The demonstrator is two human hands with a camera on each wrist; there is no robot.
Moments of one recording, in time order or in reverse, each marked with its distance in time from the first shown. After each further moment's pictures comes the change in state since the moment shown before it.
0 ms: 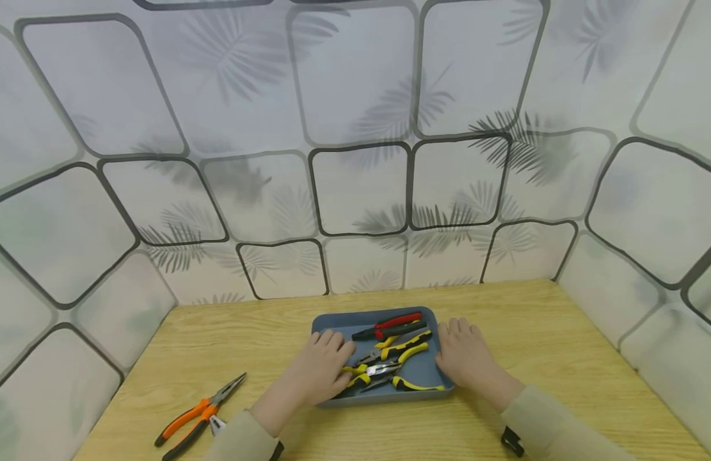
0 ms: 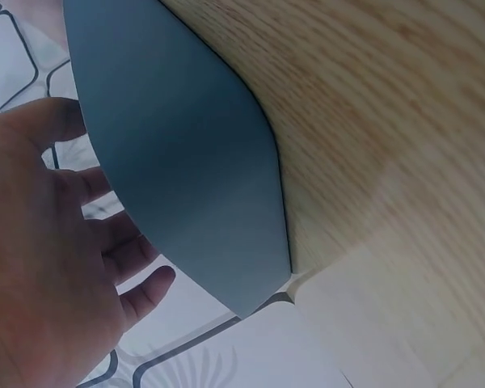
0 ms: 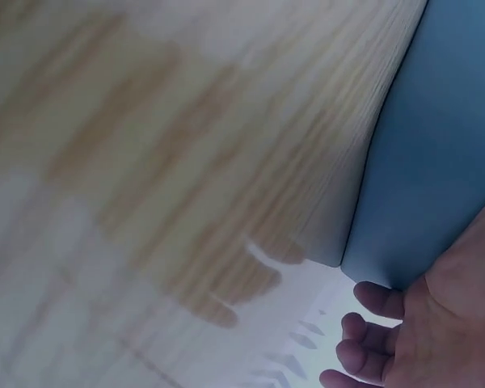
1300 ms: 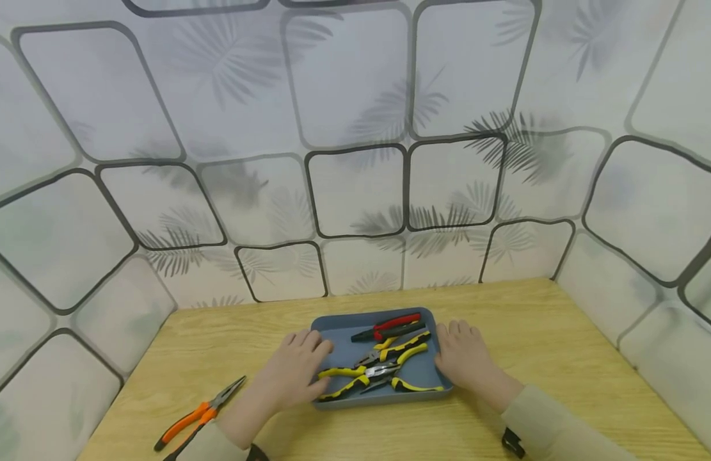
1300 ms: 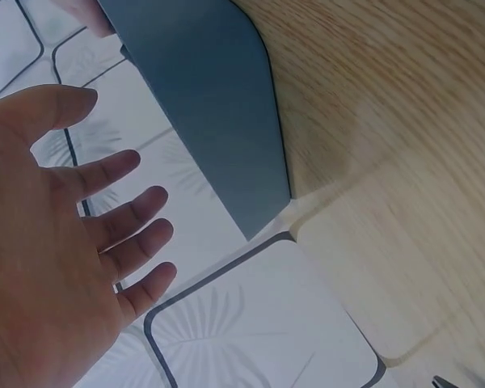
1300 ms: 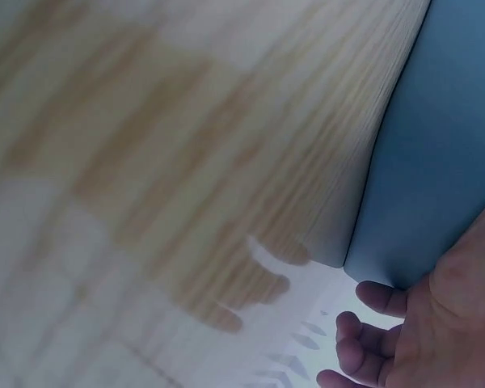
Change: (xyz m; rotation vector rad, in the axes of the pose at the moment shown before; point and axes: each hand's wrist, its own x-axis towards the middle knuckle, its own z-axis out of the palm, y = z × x) left_hand -0.030 -0.018 -0.021 -0.031 0.062 -0.032; right_hand -0.001 -0.001 -0.001 0.020 0.017 0.020
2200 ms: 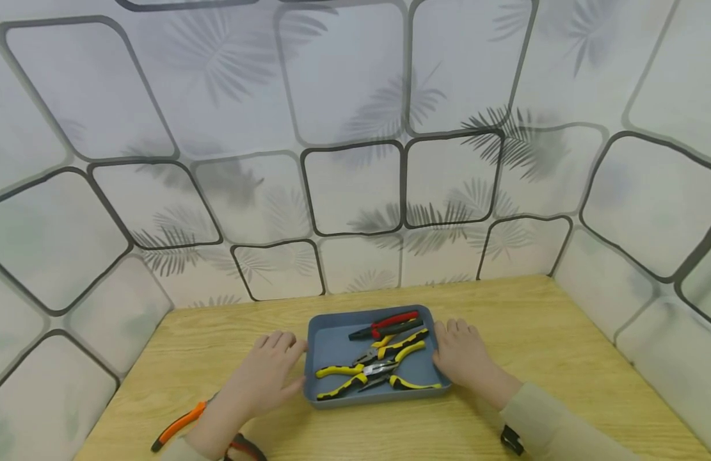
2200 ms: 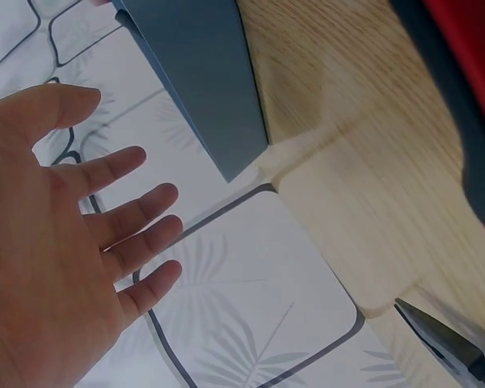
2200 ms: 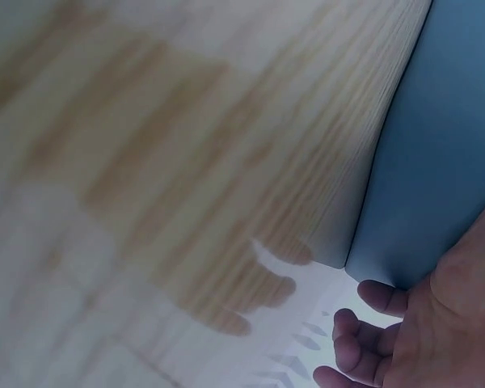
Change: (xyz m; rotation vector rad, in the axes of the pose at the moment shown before) left_hand -0.028 -0.018 -0.007 -0.033 0.021 -0.099; right_hand 0.001 0.002 0.007 0.024 -0.004 0.008
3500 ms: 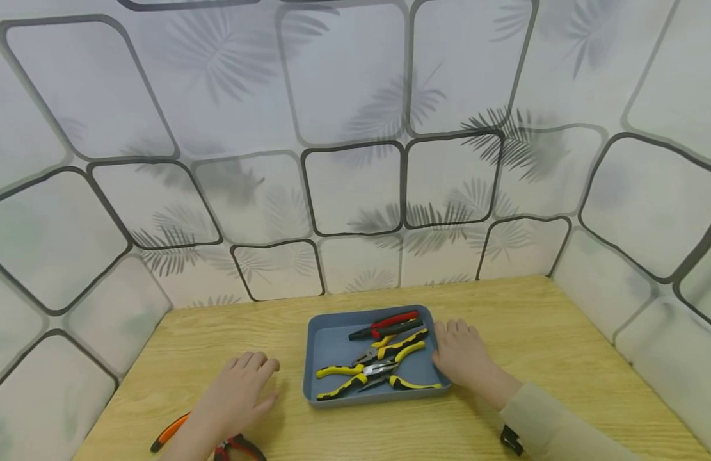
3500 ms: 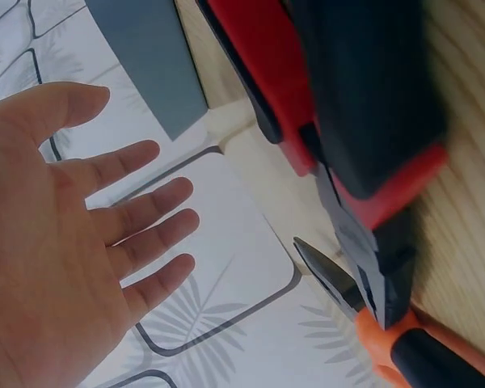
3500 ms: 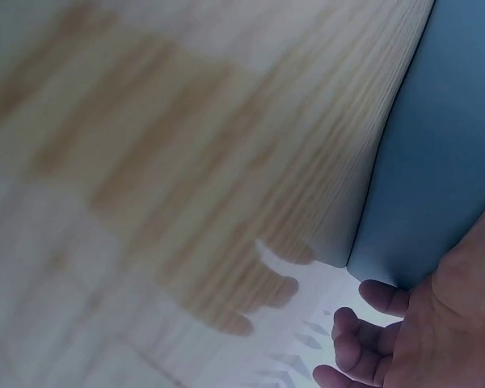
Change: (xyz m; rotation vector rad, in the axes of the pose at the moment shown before) left_hand -0.040 -0.019 0.003 -0.047 -0.115 -0.135; right_hand 0.001 0.000 0.002 -0.002 -0.003 0.008
